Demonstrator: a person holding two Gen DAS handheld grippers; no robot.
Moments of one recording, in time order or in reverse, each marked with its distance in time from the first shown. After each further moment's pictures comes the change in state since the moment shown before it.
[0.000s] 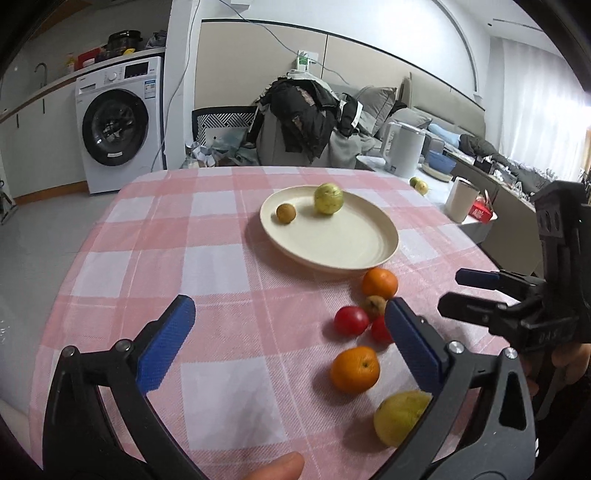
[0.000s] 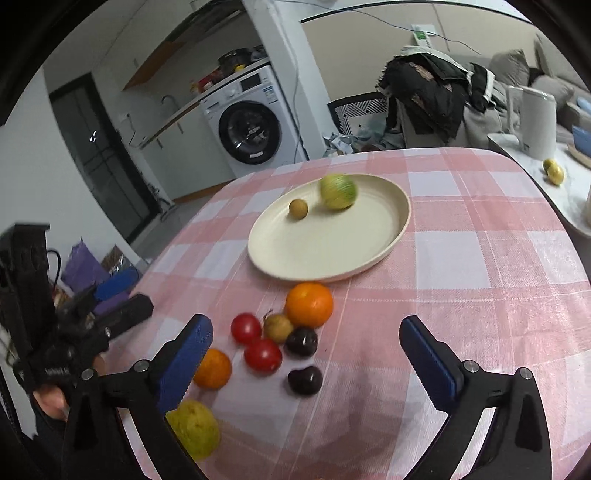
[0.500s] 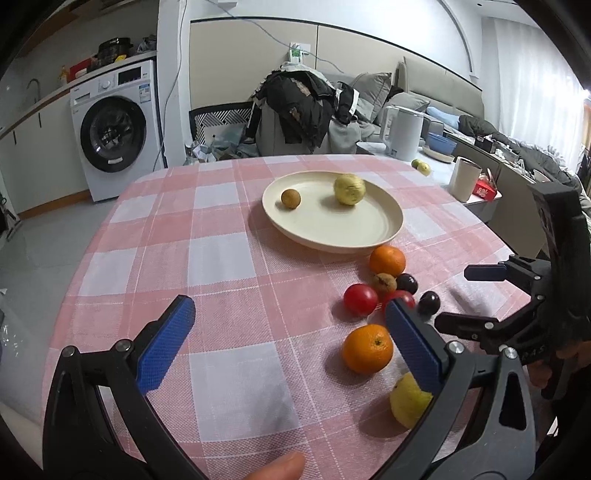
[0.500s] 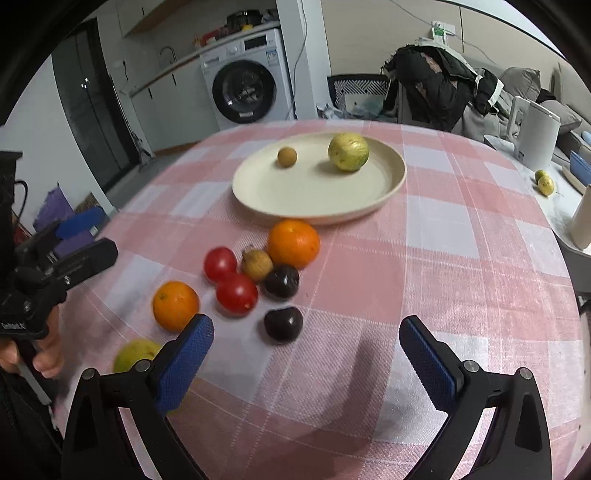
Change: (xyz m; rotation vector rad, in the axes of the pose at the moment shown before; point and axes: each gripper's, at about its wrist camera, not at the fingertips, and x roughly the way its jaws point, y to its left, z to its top) left arm 0.006 -0.006 -0.006 0.054 0.035 0.021; right arm 0.018 0.008 -0.027 -0.120 0.135 -0.131
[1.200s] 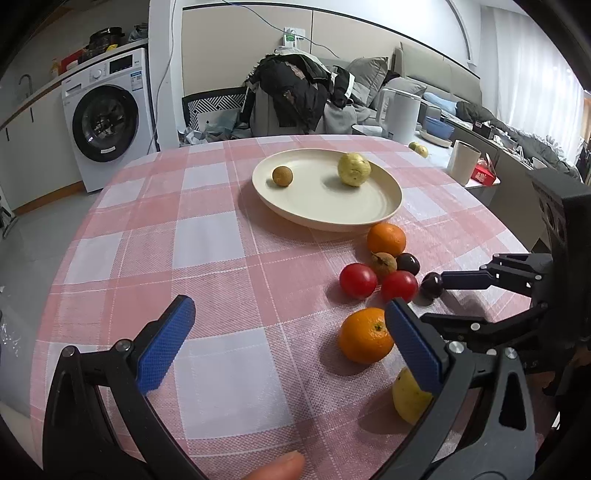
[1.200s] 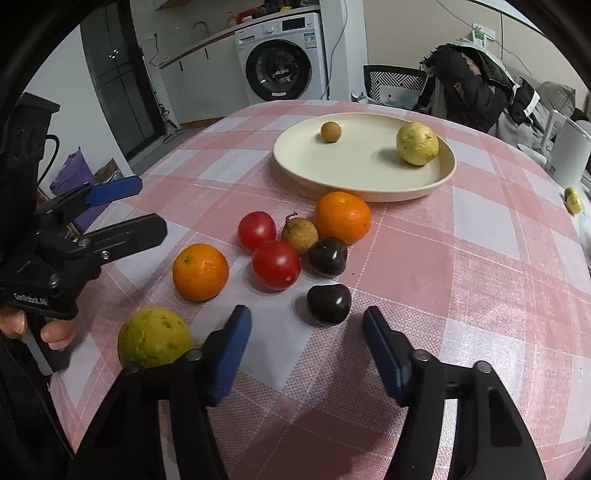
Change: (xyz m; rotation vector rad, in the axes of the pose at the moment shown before) left arm 0.023 -0.008 -0.010 0.019 0.058 -0.014; right arm 0.015 0.024 -0.011 -0.109 0.040 0.073
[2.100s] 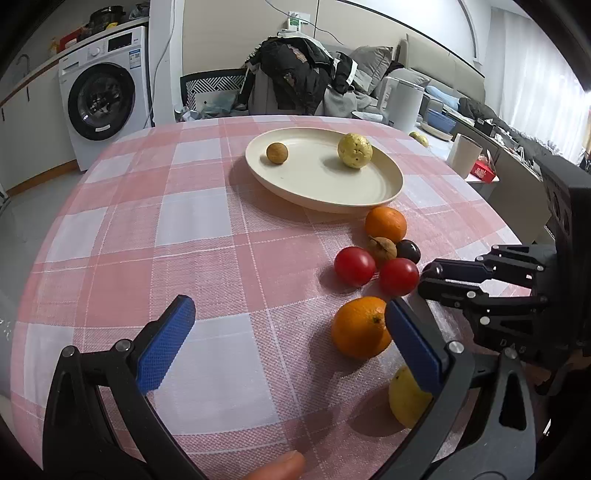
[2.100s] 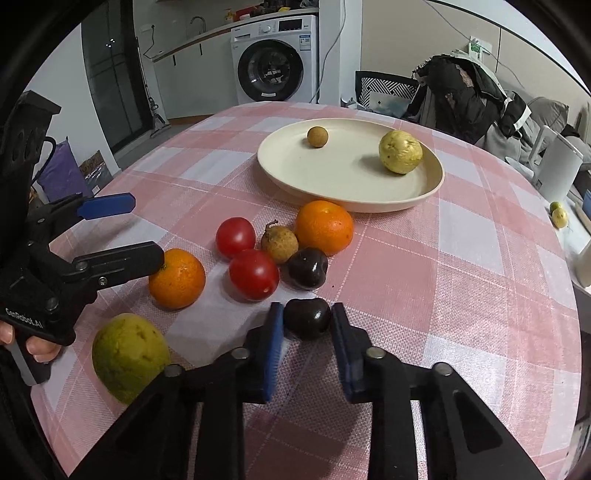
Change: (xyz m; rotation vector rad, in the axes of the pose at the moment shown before) left arm 0.021 0.000 -0.006 -0.044 0.065 -0.031; right arm 0.008 -0.005 0.007 -0.032 -0.010 -0.084
